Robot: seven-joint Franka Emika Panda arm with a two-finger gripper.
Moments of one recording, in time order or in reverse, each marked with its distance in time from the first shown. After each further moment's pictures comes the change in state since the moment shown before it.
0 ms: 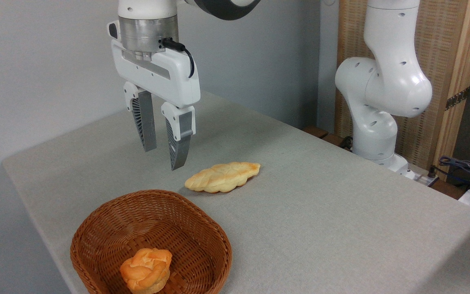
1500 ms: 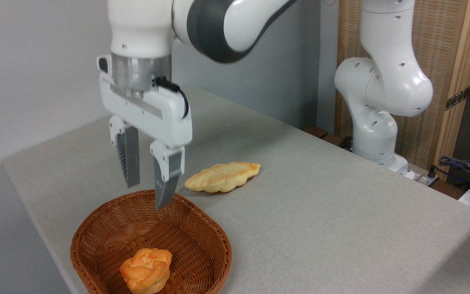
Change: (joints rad) arm 0.038 0.105 0.019 -0.016 0.000 0.212 0.000
